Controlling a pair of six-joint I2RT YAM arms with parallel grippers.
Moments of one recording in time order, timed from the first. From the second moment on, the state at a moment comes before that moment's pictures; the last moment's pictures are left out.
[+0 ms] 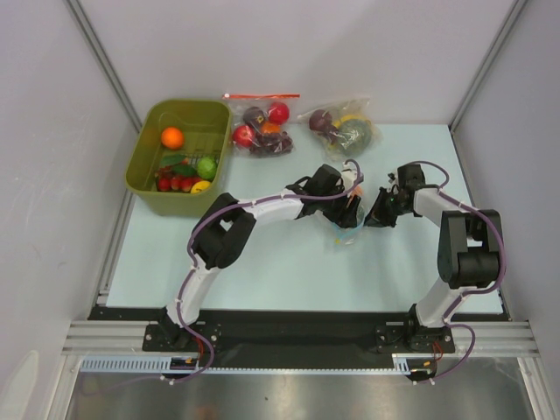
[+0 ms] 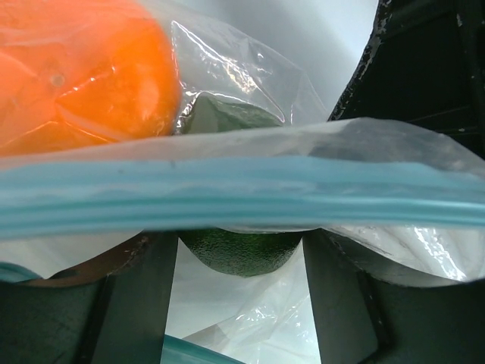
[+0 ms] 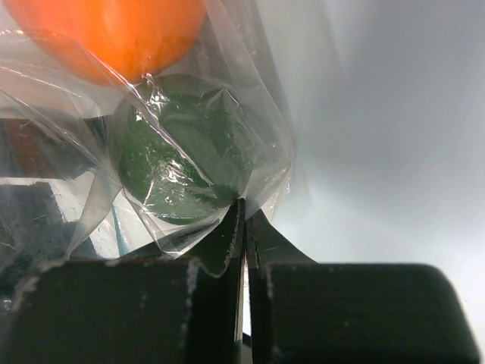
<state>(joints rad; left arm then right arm) -0.83 2.27 1.69 -0.13 0.35 -0.16 0.03 1.70 1.00 -0.44 -0.46 0.47</state>
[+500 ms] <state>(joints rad) -0.82 2.24 1.66 -0.16 0.47 -0.11 -0.03 1.71 1.01 -0.45 -0.49 0.48</state>
